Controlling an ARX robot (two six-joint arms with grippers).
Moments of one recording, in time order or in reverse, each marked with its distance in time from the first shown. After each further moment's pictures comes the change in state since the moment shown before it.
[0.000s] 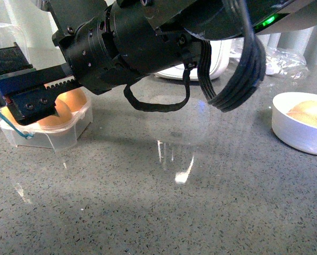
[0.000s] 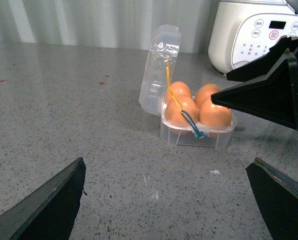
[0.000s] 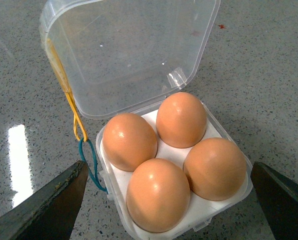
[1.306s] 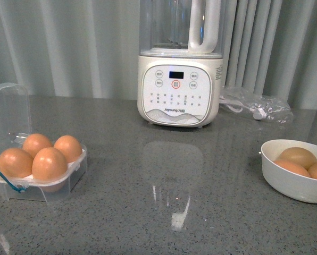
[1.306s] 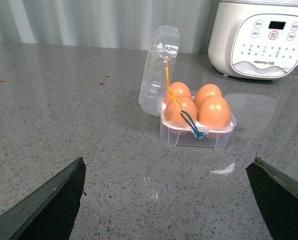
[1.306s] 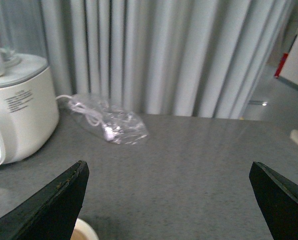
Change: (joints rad) left arm 0.000 0.000 0.000 0.000 0.000 0.000; right arm -0.801 -0.906 -0.682 0.231 0.408 0.036
